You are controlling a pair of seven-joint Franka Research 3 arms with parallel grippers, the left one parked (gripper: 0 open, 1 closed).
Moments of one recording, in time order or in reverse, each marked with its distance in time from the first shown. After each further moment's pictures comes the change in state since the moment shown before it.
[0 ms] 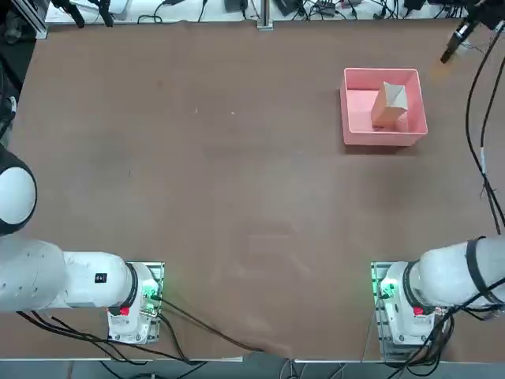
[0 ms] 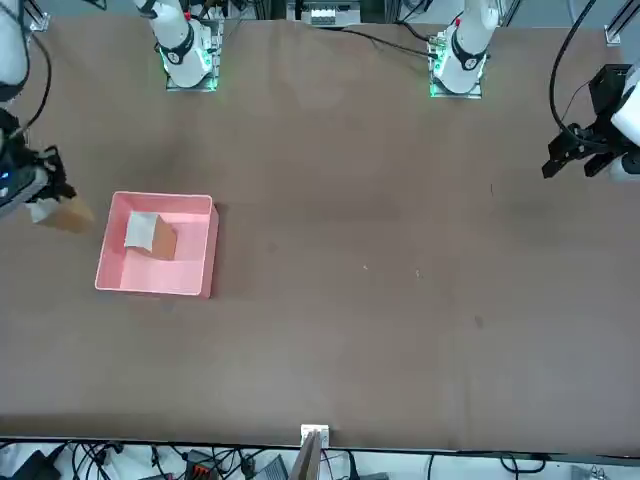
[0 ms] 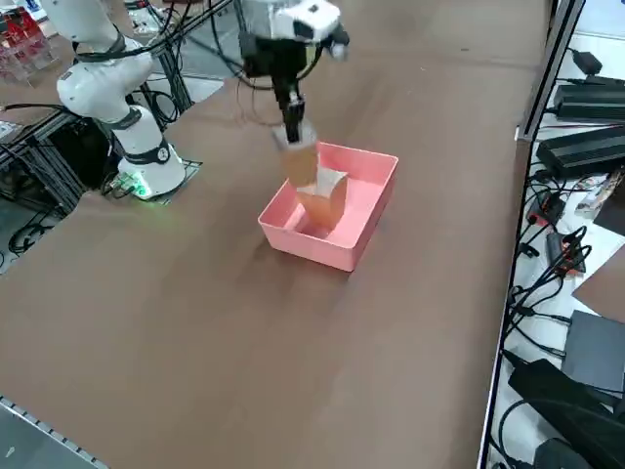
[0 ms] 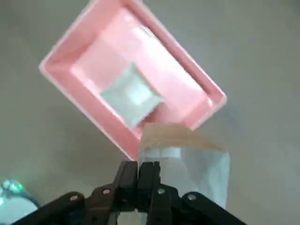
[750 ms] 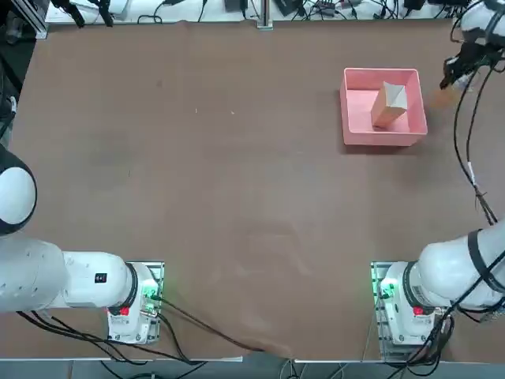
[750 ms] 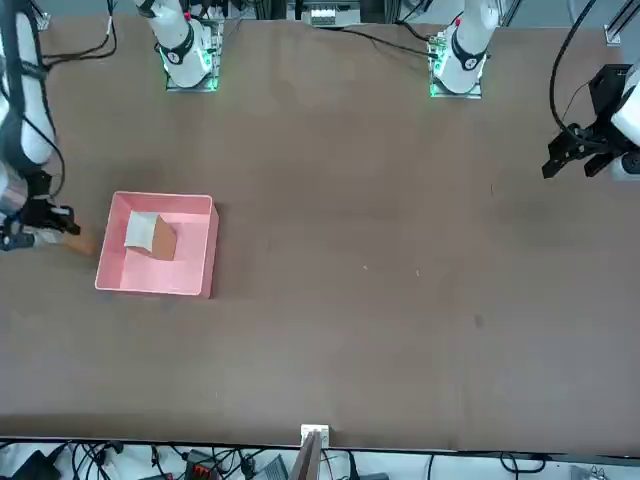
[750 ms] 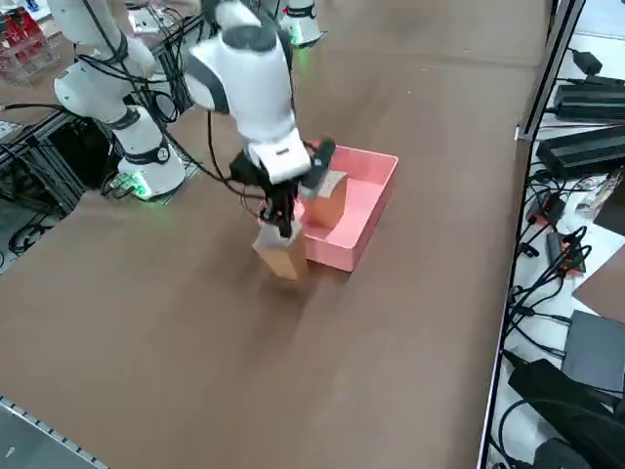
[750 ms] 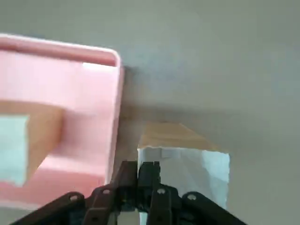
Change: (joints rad) arm -0.170 0.153 -0.022 -0.115 0.002 0.323 0.460
